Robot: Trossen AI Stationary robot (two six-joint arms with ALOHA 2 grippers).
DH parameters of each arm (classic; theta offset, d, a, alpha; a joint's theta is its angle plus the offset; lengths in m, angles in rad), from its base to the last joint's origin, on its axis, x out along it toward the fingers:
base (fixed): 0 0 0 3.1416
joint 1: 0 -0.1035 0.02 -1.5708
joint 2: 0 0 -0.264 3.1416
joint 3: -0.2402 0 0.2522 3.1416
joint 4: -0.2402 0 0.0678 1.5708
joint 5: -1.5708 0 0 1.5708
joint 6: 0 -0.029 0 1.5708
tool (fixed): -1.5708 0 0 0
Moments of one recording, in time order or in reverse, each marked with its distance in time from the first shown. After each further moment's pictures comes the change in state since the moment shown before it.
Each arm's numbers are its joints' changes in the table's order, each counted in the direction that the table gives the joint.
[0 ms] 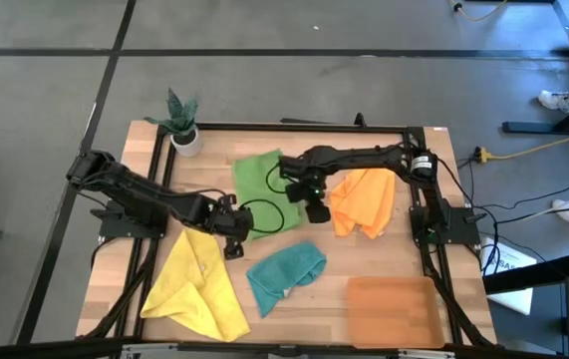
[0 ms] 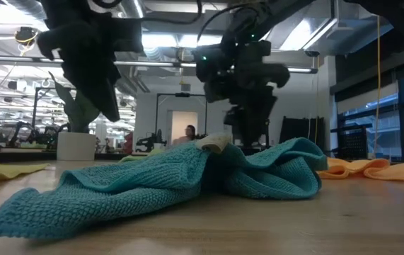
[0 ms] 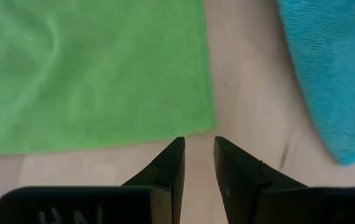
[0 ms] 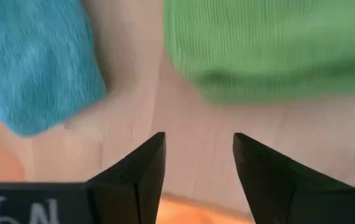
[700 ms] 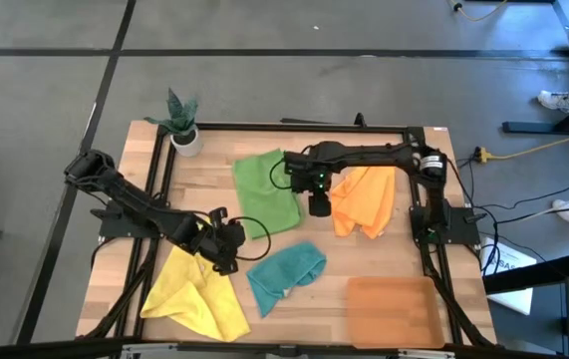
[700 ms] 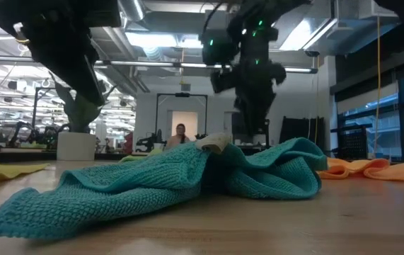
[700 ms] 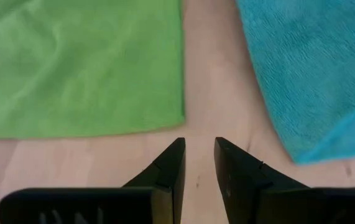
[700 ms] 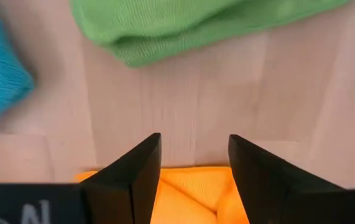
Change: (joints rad) left arm 0.214 0.018 0.001 -0.014 -0.203 0.226; right arm 0.002 0.099 0.018 0.003 0.236 -0.150
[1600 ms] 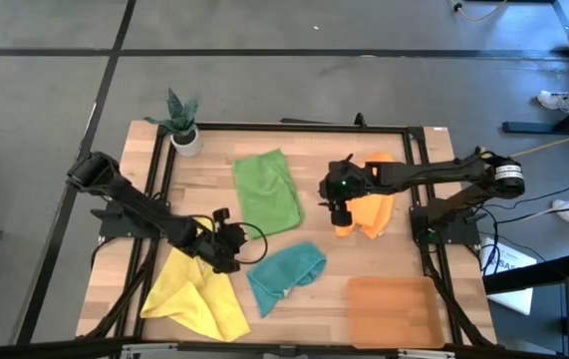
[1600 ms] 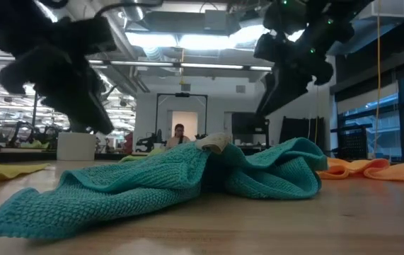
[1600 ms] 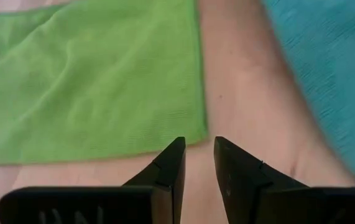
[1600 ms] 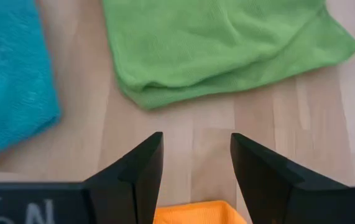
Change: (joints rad) left arm -0.001 -0.042 0.197 0.324 -0.136 -0.116; right arm -0.089 0.561 0.714 0.755 0.096 0.004
